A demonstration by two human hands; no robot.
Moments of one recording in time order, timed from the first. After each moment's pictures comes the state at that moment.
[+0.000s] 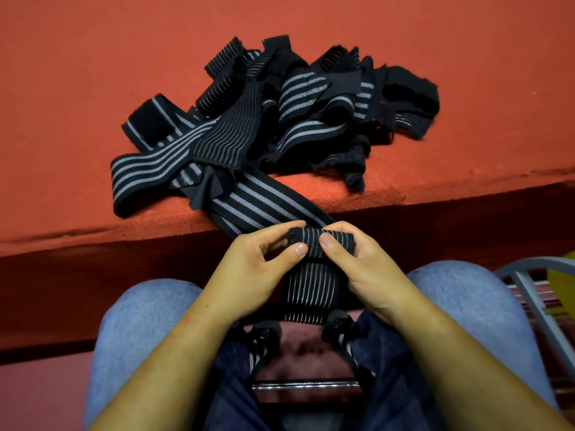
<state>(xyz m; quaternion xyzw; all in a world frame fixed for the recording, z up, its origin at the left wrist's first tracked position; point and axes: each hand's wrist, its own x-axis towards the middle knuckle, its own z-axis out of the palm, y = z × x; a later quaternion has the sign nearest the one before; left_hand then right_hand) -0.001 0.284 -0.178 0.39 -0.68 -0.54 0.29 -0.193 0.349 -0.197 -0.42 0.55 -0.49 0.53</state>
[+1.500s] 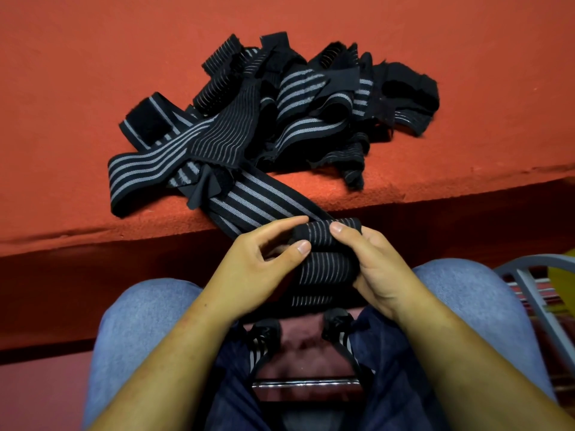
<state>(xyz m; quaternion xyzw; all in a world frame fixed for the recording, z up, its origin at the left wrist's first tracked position) -0.005 0.291 -0.163 0.39 -0.70 -0.53 0.28 -0.192 0.347 -0.186 -0.26 0.50 -0.56 0.61</state>
